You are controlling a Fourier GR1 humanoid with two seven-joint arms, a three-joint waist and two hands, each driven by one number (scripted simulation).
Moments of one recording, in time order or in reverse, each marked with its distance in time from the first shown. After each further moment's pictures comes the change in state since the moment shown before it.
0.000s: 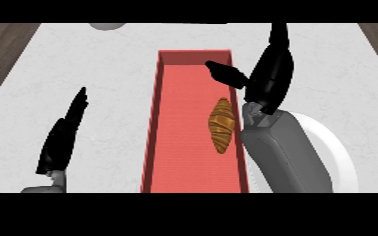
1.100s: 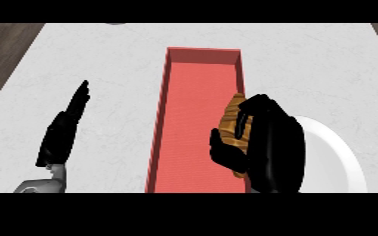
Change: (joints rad) left arm -0.043 0.018 -0.006 0.002 0.017 -0.020 0.003; right arm 0.327 -0.016 0.292 -0.449 0.216 0.669 0.111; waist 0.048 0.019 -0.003
